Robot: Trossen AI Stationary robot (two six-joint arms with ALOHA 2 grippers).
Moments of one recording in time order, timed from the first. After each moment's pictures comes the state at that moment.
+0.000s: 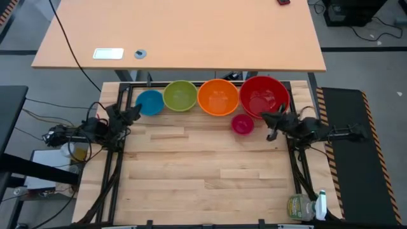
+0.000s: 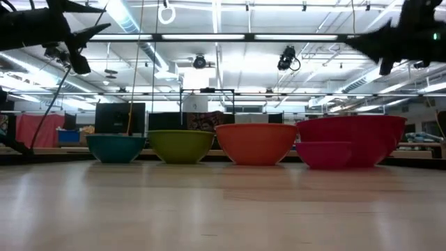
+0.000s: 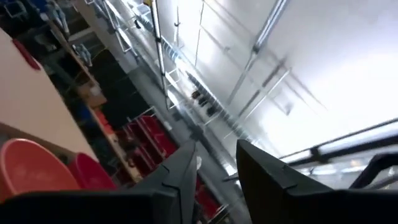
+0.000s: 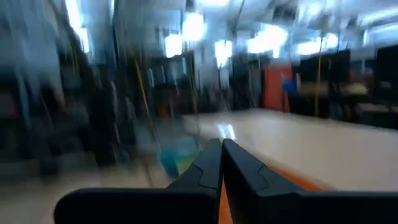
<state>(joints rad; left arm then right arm) -0.07 0.01 0.02 0.62 -0.57 -0.76 0.01 0.12 0.01 0.48 0.48 -0.02</state>
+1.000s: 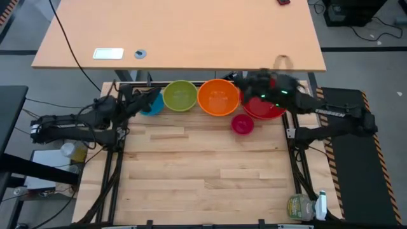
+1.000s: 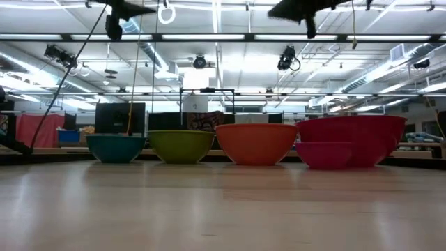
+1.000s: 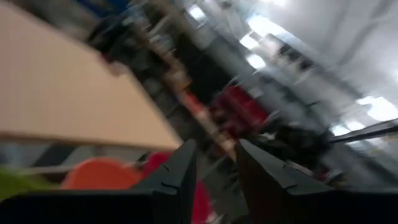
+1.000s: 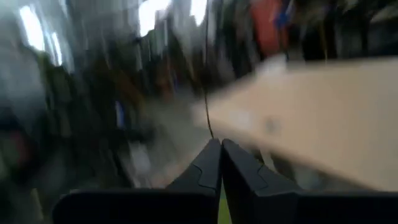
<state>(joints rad) 0.14 0.71 0.68 0.18 -0.53 -0.73 -0.32 1.10 0.98 0.04 0.14 0.36</state>
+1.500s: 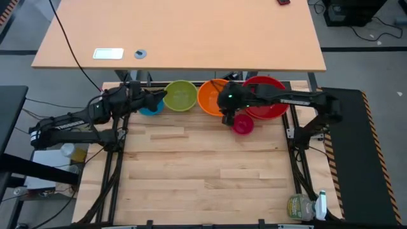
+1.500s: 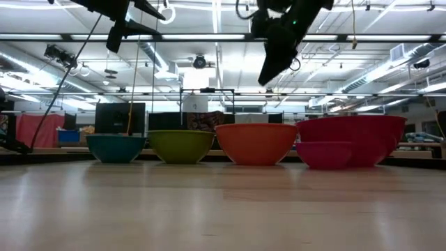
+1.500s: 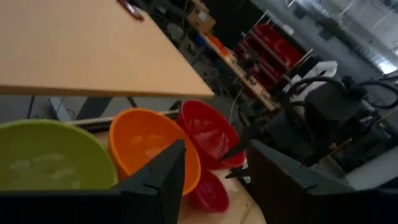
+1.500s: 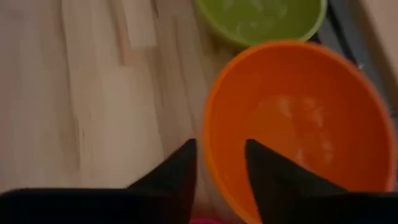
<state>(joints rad) 0.30 0.75 0.76 -0.12 -0.25 -0.74 -0.26 1.58 1.38 -0.77 0.08 -0.08</state>
